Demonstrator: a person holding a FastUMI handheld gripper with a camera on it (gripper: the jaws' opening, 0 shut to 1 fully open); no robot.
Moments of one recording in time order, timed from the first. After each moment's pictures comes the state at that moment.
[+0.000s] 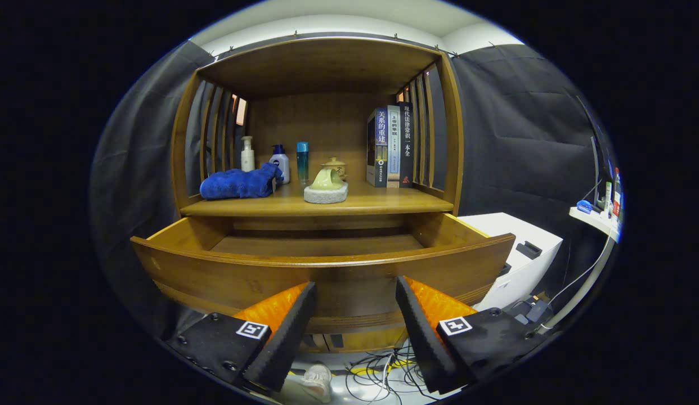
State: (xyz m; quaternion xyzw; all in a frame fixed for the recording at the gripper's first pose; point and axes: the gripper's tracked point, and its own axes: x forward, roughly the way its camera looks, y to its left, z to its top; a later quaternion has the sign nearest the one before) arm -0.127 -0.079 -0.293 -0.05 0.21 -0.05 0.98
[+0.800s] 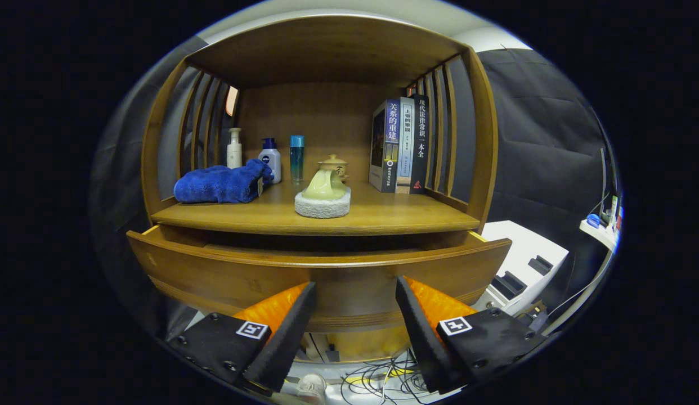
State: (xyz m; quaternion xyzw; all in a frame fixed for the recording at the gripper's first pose) arm -0.053 -0.079 -0.303 -0.07 0.21 -0.06 0.97
